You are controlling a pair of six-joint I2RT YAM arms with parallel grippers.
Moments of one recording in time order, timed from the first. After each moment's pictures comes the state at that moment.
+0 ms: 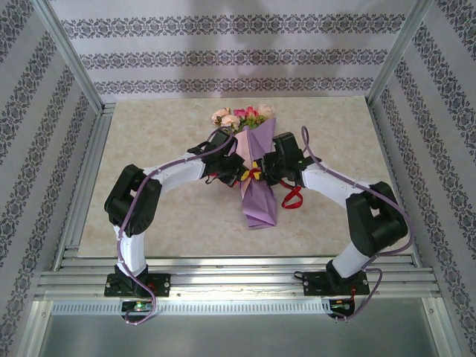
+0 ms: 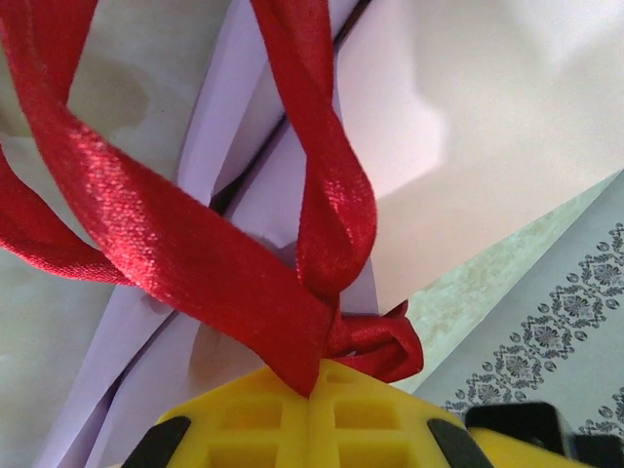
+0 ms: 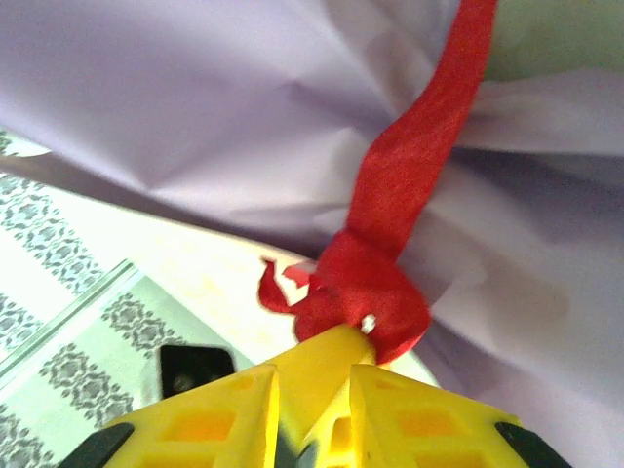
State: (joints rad) left arm -0.57 1.93 1.35 -0.35 0.37 -1.52; right arm 0.44 1.60 1.01 -0.24 -0.34 1.80
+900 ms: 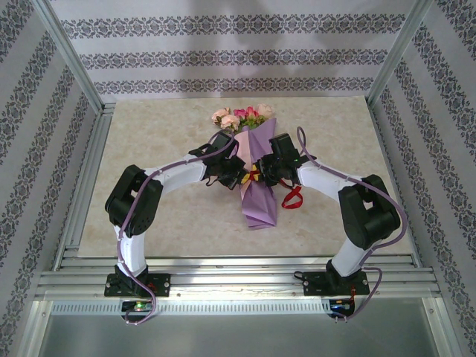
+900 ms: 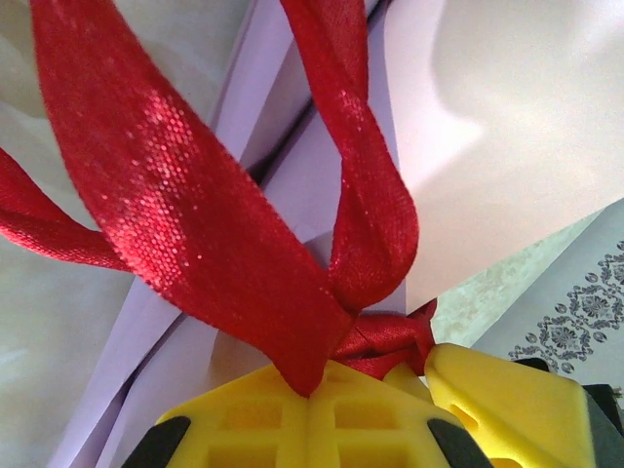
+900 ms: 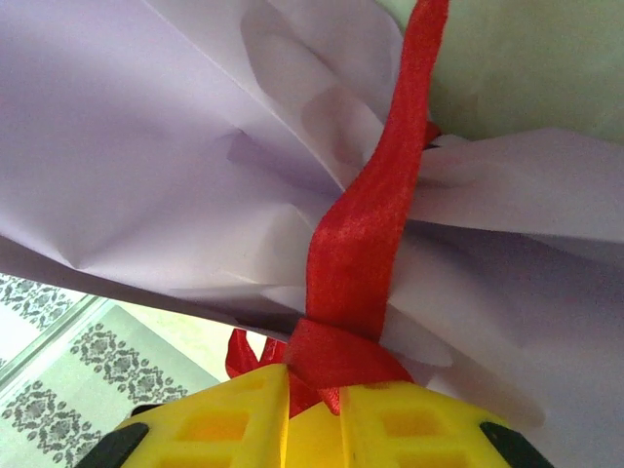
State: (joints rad) left arm -0.58 1.93 1.33 -0.35 0.37 -1.52; right arm 0.44 1.69 1.04 -0.26 -0.33 1.80
